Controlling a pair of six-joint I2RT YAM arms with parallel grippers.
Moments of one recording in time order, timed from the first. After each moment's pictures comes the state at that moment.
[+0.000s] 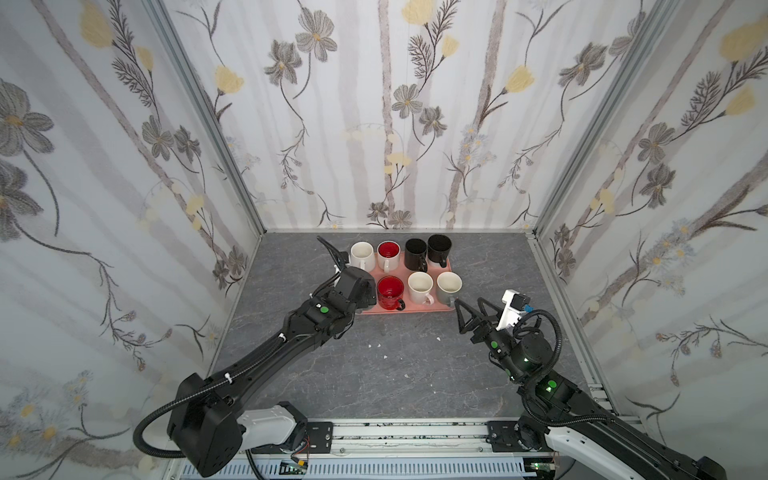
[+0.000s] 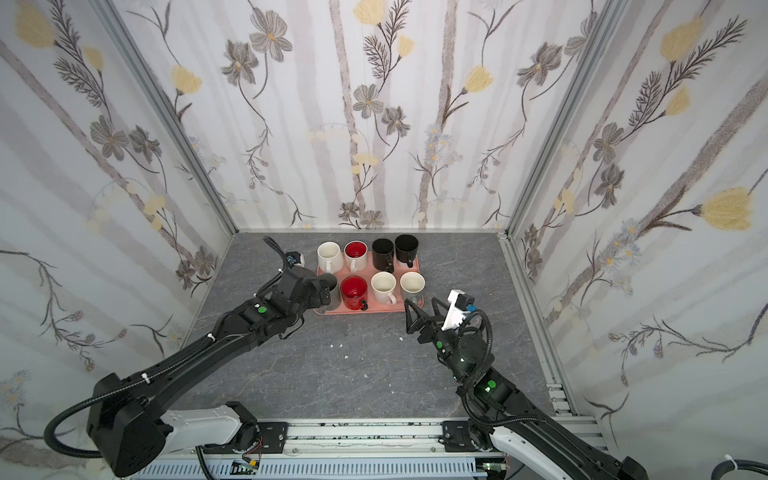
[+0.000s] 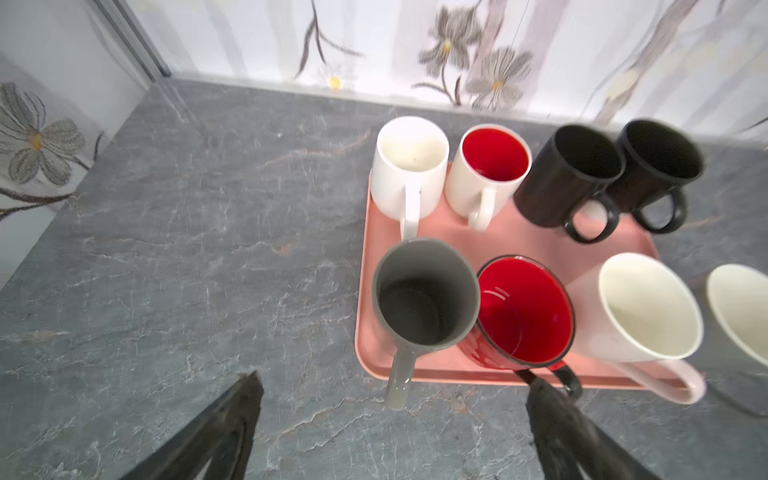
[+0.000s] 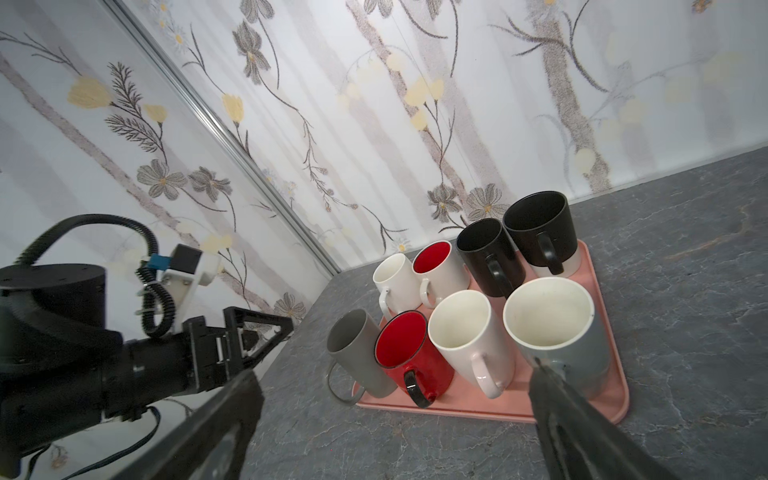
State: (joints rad) left arm -0.65 1.21 0.98 -0.44 -0.51 -0.53; right arm 0.77 0.59 0.34 0.31 0.30 0.58
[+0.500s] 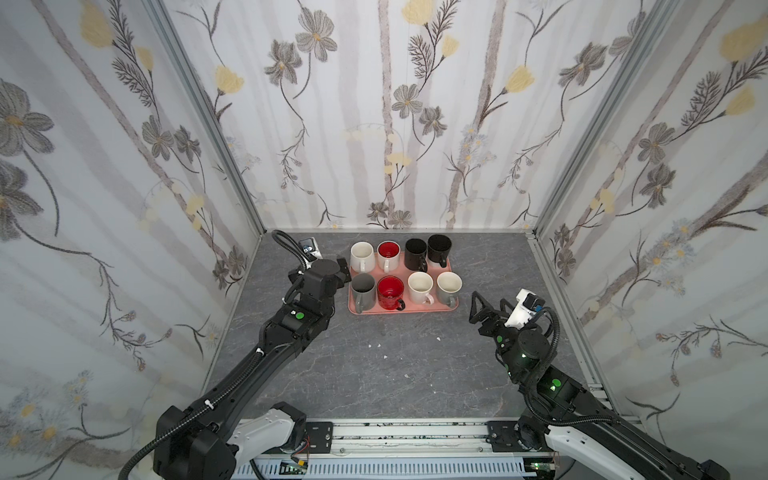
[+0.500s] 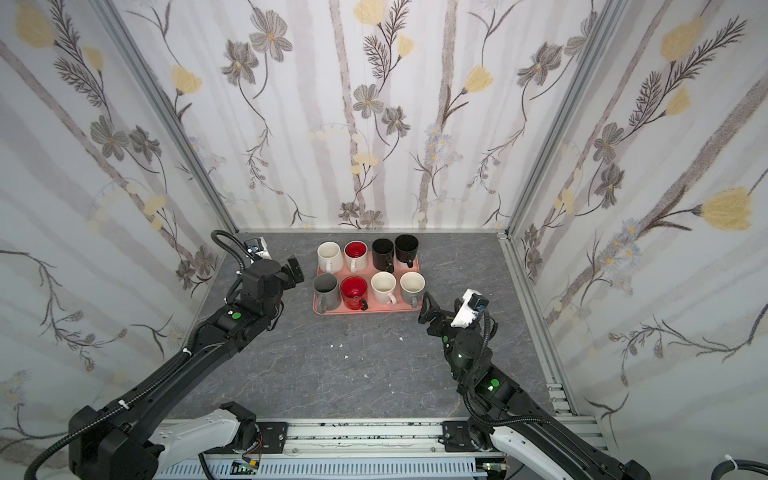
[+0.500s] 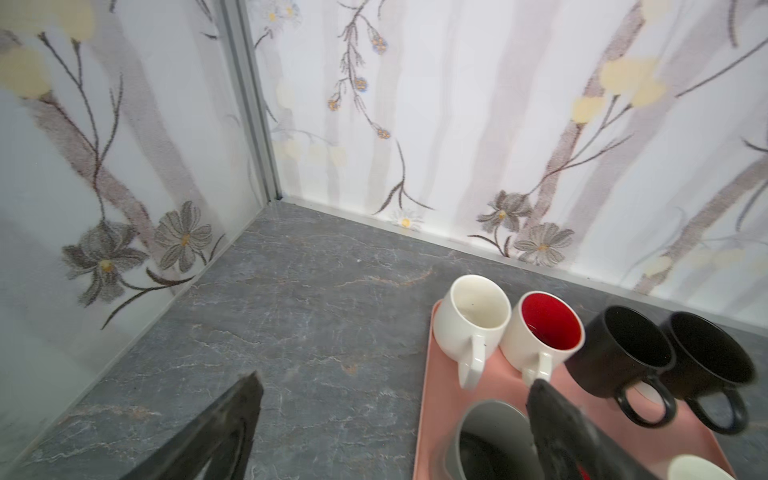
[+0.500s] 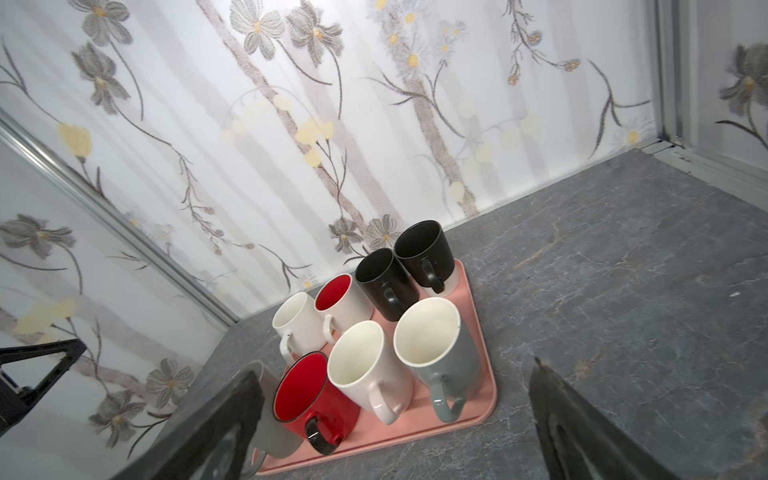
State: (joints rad) left arm -0.43 1.14 0.91 -0.15 -0.63 -0.36; right arm 0.76 0.58 0.38 0.16 0.62 0.57
